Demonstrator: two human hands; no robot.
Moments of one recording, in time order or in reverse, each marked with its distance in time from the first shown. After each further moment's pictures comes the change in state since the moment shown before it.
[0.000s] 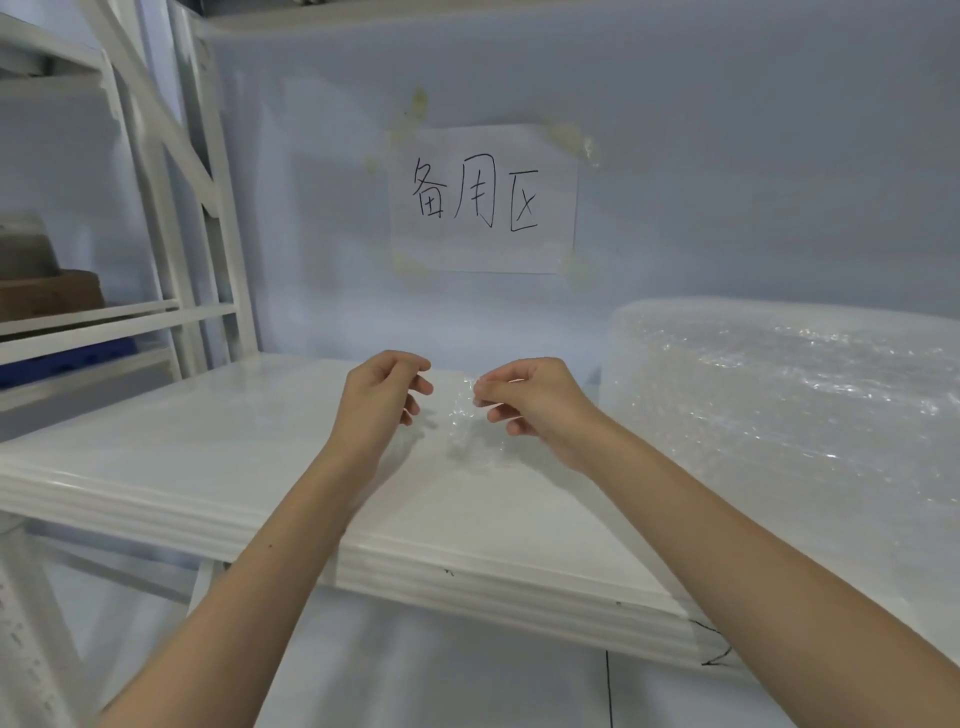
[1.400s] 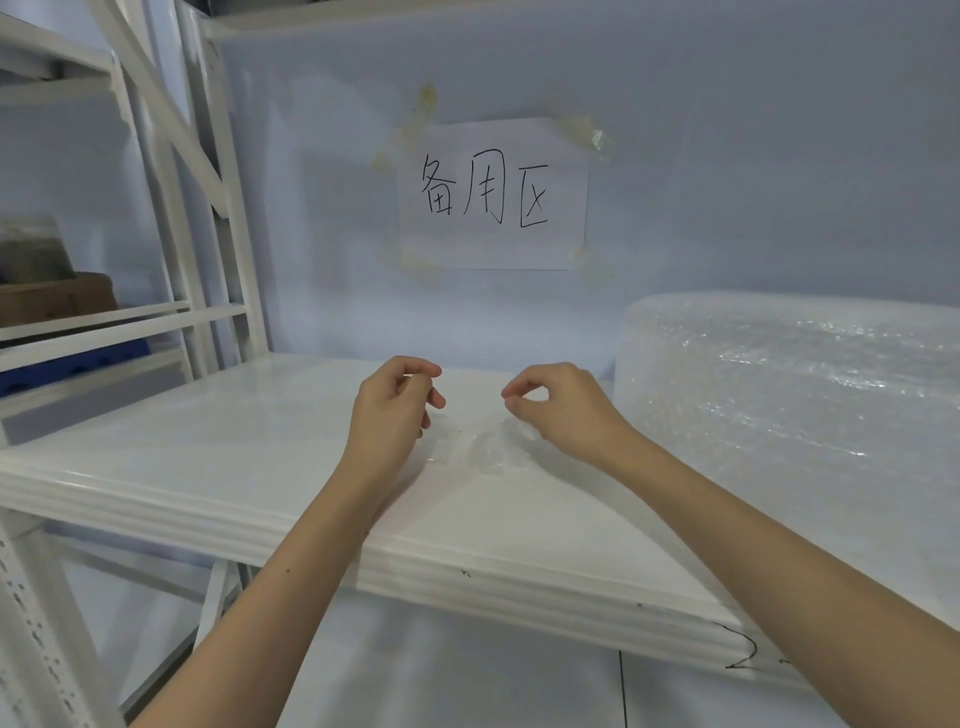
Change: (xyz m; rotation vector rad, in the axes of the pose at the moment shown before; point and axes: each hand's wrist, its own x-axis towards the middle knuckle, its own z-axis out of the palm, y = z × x) left_hand -0.012 -0.006 -0.001 0.117 0.027 0.088; right_hand 0.008 0.018 -0.013 -0.602 0.048 -0.311
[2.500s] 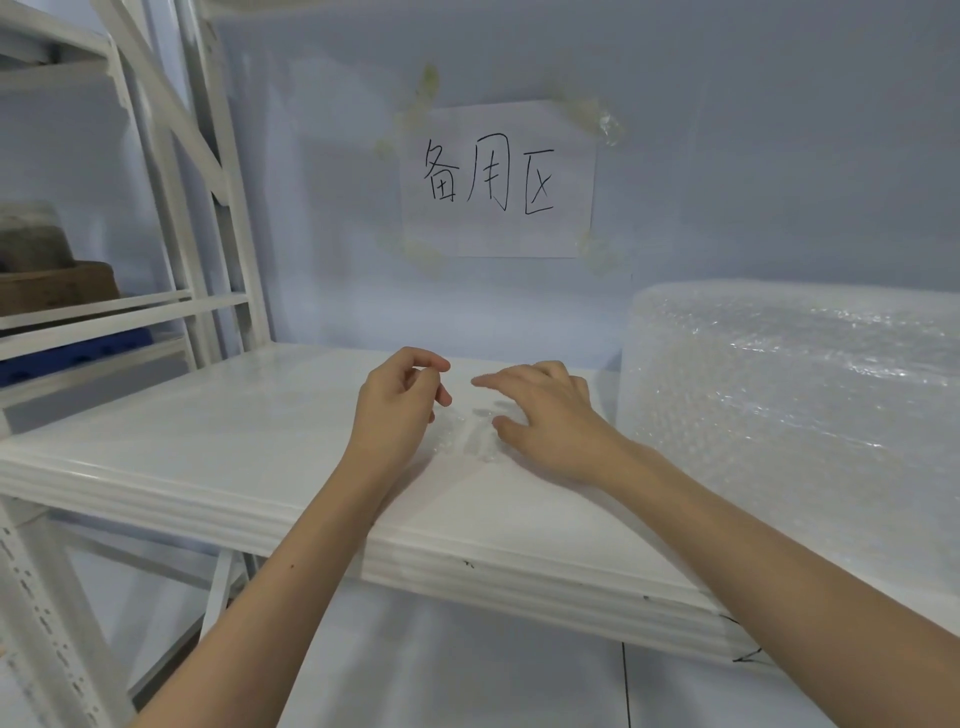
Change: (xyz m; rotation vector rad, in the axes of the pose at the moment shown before) left_hand -0.002 0.000 0.001 0.070 -0.015 0.041; right_hand -0.010 0.002 0.022 -0.394 -0.096 -0.176
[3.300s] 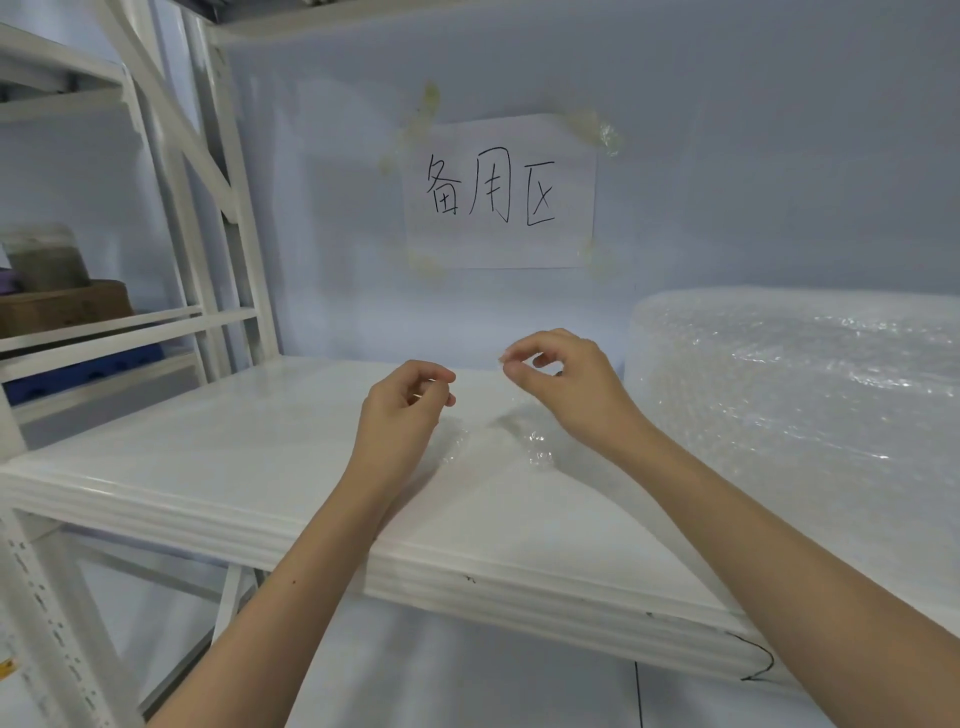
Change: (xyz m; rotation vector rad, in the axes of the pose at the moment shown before) left_hand -0.003 0.003 0.001 -0.013 -0.005 -0.004; right_hand 0.009 -0.005 -0.034 0.622 0.272 0.091
